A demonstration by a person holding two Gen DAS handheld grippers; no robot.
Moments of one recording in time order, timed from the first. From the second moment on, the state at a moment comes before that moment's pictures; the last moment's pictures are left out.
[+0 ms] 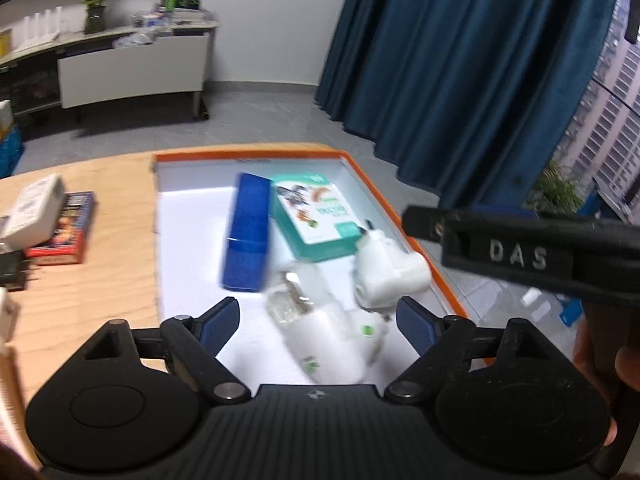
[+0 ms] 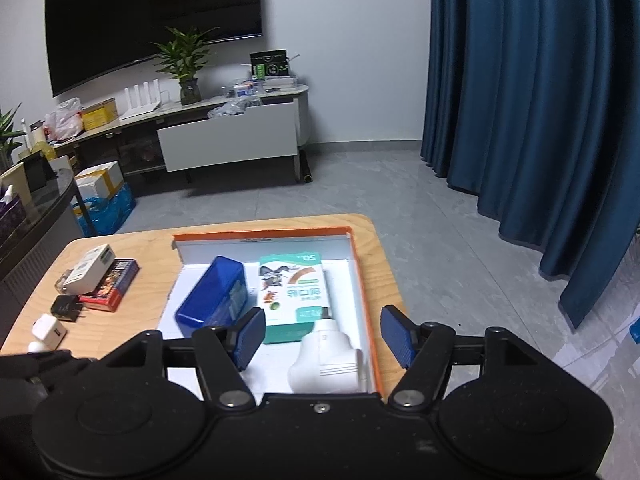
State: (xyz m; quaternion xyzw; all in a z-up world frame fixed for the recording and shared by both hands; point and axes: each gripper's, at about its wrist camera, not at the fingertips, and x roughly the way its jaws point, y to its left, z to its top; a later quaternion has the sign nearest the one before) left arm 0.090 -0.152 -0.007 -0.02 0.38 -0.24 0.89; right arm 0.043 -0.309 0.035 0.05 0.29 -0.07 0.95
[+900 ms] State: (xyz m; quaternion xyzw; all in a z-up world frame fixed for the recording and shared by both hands) left arm 0.063 0.084 0.004 -0.11 0.38 0.04 0.92; right arm 0.076 -0.106 -0.007 0.02 0.38 0.17 0.91
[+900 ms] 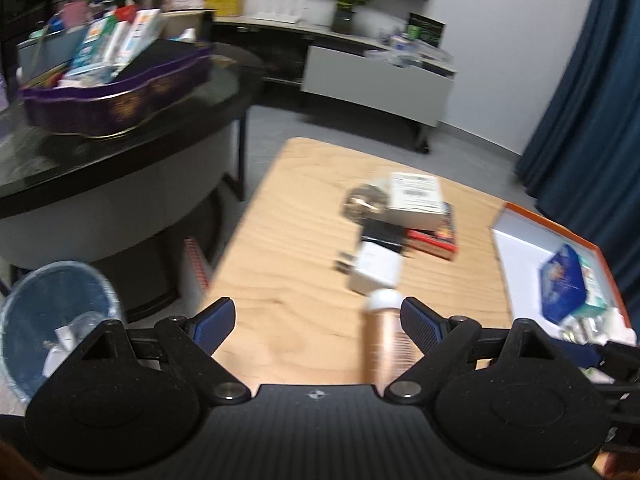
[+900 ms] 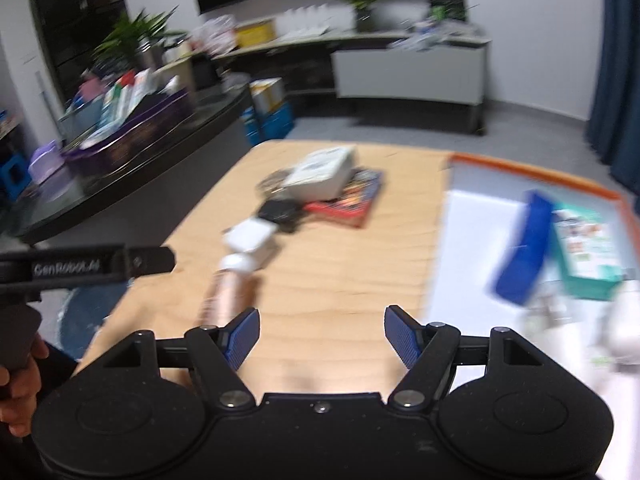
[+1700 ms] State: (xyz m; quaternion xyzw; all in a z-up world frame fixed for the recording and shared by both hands) left arm 0.105 0.088 -0.023 -0.09 0.38 -0.02 0.92; right arm 0.106 -0.044 -0.049 -0.02 0.39 0.13 0.91
